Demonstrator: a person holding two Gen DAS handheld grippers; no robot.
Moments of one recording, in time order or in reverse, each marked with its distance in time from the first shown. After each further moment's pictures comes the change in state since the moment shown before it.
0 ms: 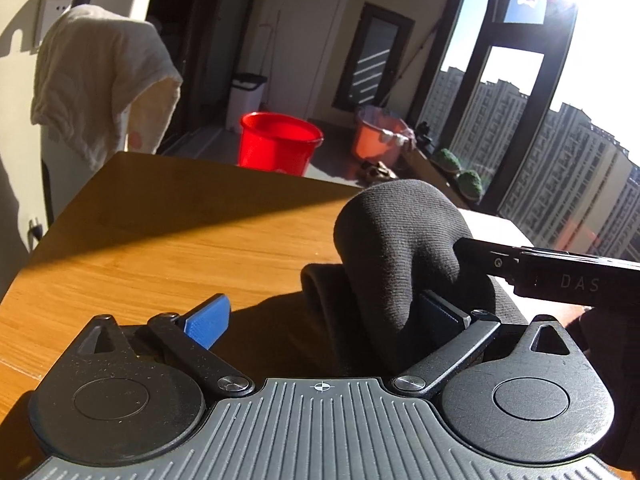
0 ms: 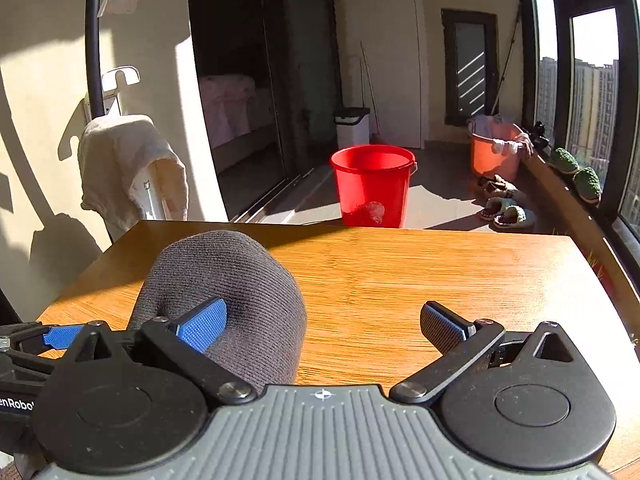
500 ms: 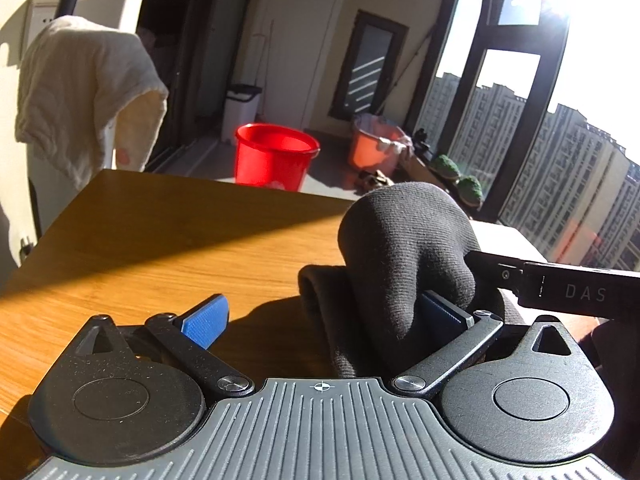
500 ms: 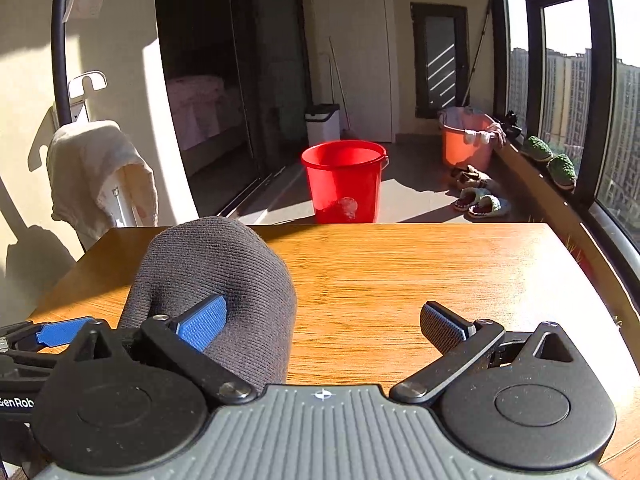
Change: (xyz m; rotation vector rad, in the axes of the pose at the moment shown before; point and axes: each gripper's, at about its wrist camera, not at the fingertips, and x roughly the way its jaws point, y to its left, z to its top) left arm 0.015 -0.006 0.005 0.025 -0.026 -0.001; right arm 0.002 -0.003 -0.004 0.072 0.004 -0.062
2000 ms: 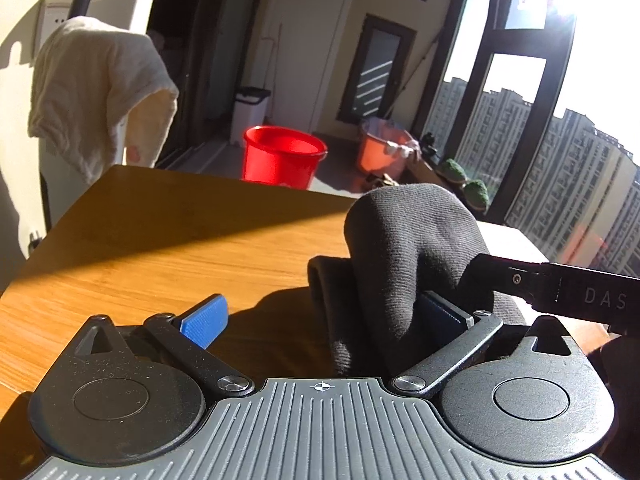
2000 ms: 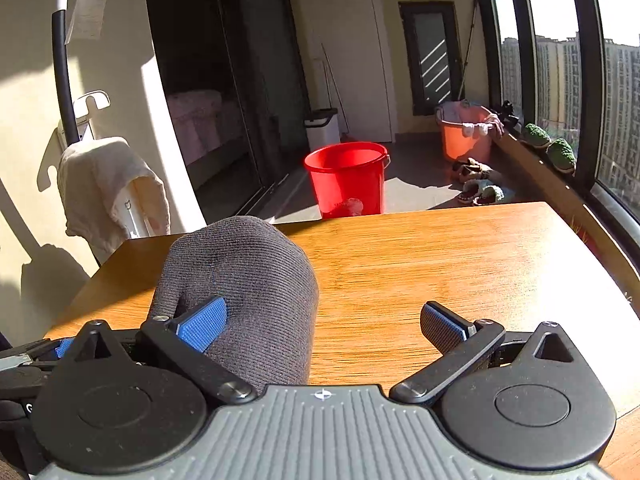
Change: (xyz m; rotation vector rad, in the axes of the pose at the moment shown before) left arm -0.007 0.000 -0.006 -0.012 -0.015 0.029; right arm -0.012 0.000 -0.014 0.098 -0.029 0.052
